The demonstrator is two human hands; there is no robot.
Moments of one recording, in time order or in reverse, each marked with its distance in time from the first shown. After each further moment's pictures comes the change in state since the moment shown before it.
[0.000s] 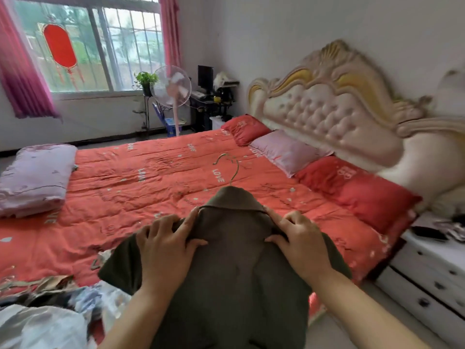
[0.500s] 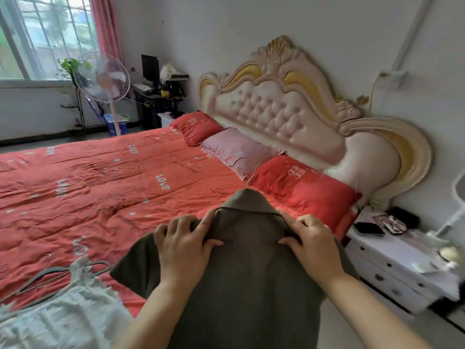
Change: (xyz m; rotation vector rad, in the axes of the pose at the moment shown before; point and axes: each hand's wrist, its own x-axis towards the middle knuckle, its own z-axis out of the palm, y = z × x) left_hand 0.095 0.154 0.157 -0.168 -0.008 0.127; right_hand 0.024 0.202 -0.036 -0.196 0.019 0.153
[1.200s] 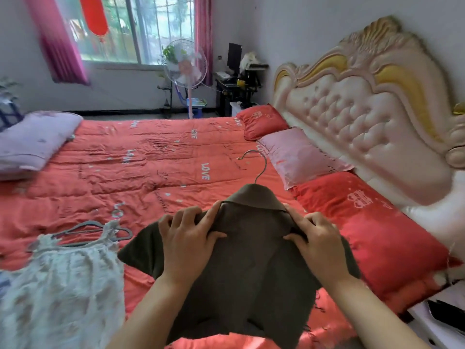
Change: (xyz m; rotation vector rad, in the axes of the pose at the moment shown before) left_hand 0.069 0.083 0.098 0.295 0.090 -0.235; right_hand 0.125 0.156 0.079 0.295 -0.051 -0.246
